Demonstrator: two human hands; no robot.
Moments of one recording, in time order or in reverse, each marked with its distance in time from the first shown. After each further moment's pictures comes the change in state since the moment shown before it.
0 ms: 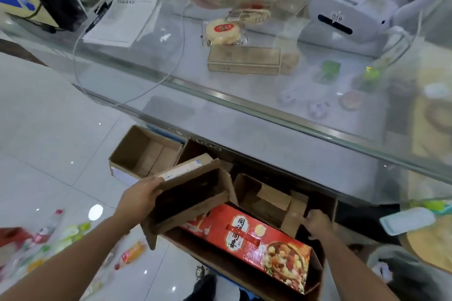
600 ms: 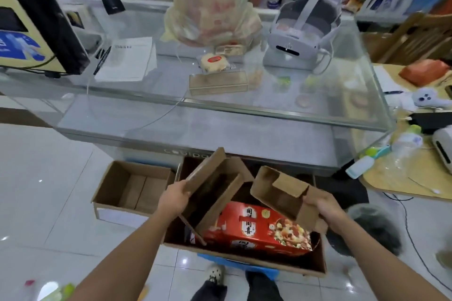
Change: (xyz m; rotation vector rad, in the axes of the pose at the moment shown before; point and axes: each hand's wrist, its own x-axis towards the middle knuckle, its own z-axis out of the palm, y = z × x) left_hand -0.006 -0.025 -0.022 -0.410 -0.244 0.110; right_hand -0.181 -0.015 0.010 0.717 0.183 -0.036
